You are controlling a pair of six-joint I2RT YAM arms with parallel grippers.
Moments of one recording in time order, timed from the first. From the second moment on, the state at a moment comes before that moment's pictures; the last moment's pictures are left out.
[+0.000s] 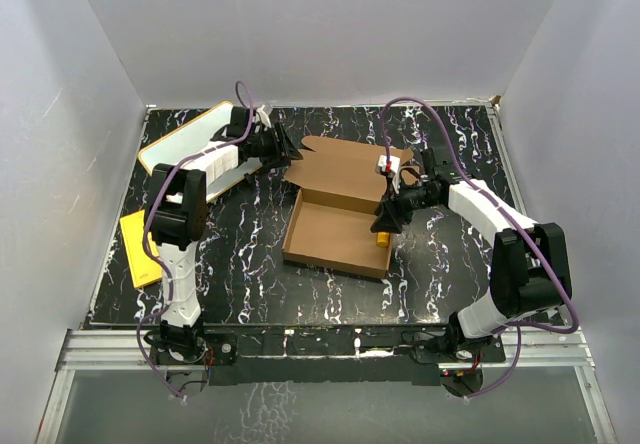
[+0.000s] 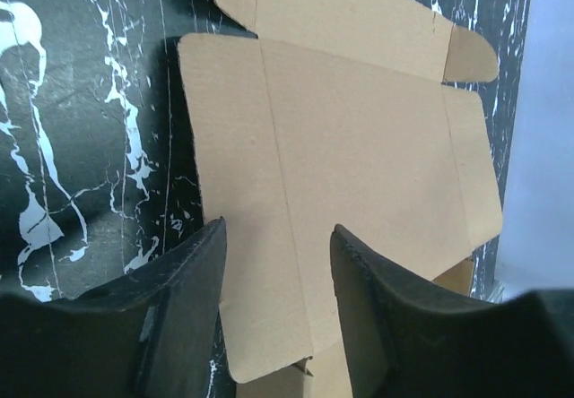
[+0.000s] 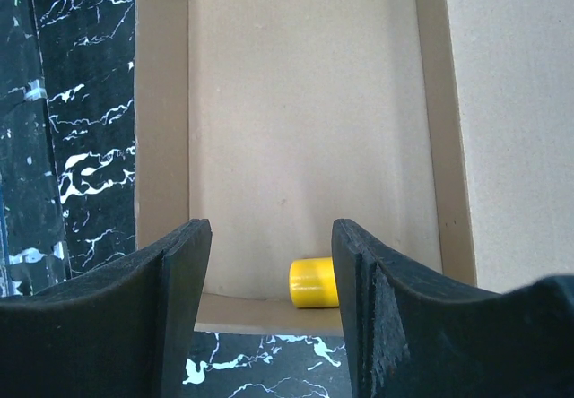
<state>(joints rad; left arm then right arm) -0.24 2.14 1.57 -0.19 0.52 -0.56 0.16 1.52 0.99 -0.58 -0.98 -0.73</state>
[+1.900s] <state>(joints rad) -0.24 2.00 1.27 0.03 0.44 -0.59 -0.24 1.51 0.87 0.00 -1.17 0.04</state>
